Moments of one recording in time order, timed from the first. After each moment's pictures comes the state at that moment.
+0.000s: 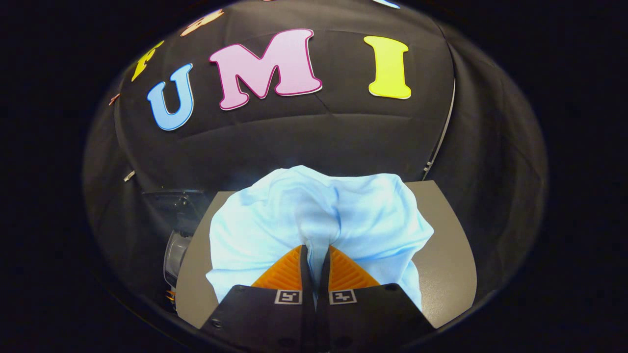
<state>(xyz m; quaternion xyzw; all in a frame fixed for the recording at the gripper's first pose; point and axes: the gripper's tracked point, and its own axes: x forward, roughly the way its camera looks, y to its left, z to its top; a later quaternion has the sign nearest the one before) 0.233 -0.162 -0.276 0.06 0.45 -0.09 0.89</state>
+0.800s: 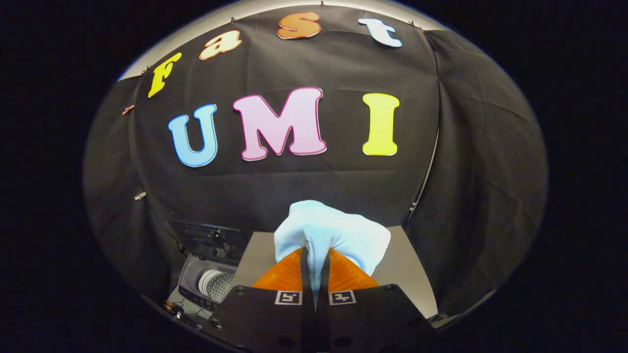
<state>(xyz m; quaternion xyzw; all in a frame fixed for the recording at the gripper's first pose) 0.217 -0.125 -0.092 0.04 0.31 -0.09 0.95</state>
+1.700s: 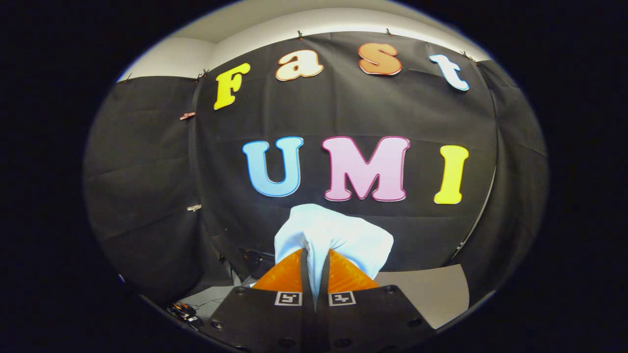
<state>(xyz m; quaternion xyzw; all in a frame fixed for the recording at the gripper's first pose) 0.263 0.099 -0.024 0.04 0.25 0.08 0.97</state>
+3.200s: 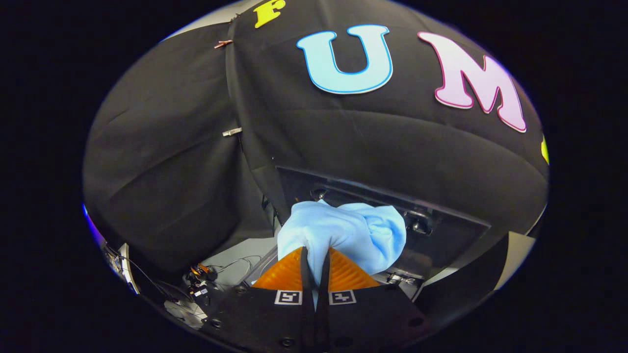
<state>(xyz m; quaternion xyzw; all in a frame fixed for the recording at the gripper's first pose) 0.304 0.270 -0.349 0.04 0.44 0.23 0.87</state>
